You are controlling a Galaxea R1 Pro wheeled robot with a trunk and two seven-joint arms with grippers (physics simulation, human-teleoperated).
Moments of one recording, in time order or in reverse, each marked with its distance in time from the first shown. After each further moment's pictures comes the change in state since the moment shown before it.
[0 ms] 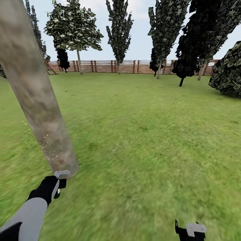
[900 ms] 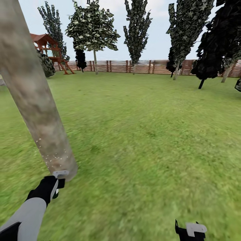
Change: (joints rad) left arm 0.000 0.009 0.000 -0.002 -0.003 0.001 0.009; right arm 0.000 0.000 0.000 0.000 0.000 0.000 0.000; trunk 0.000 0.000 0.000
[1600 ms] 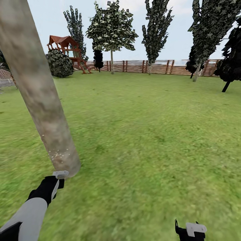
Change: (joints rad) left arm 0.000 -0.009 0.002 0.002 0.002 -0.001 0.063; right arm 0.000 0.000 0.000 0.000 0.000 0.000 0.000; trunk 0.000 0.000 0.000
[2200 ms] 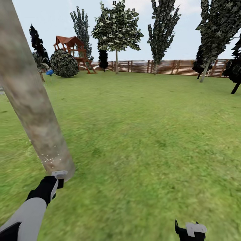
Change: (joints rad) left arm 0.000 0.007 -0.001 -0.001 0.021 0.001 0.001; right arm 0.000 0.000 0.000 0.000 0.000 0.000 0.000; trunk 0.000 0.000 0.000
